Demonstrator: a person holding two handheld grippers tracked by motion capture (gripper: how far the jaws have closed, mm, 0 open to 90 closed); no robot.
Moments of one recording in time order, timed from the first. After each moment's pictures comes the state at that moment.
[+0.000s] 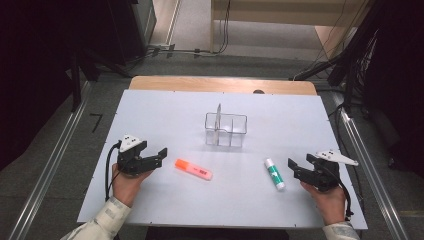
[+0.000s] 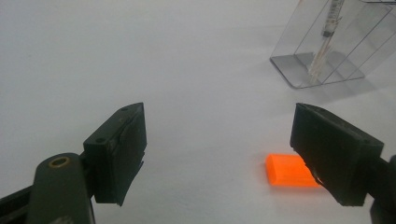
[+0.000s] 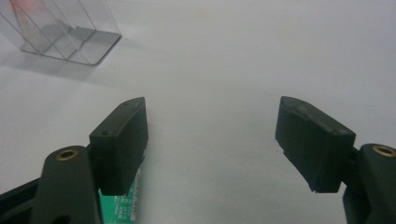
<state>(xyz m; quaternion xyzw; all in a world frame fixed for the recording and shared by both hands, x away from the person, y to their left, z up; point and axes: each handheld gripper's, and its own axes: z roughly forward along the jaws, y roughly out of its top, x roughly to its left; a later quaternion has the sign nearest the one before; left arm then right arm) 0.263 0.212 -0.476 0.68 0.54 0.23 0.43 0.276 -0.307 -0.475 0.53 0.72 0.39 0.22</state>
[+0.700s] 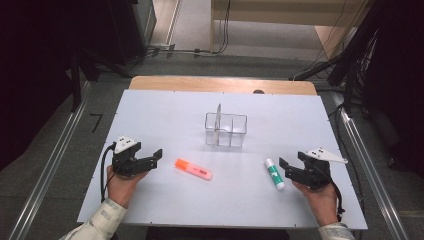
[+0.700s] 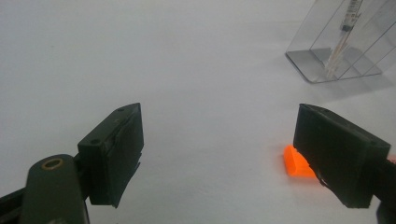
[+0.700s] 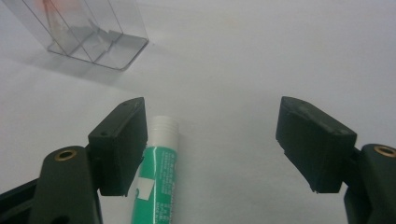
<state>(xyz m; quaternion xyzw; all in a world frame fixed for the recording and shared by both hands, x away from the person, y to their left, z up) 0.260 0.223 -0.479 0.68 0.55 0.24 0.43 0.277 -0.283 -0.472 0.50 0.73 0.40 0.22</state>
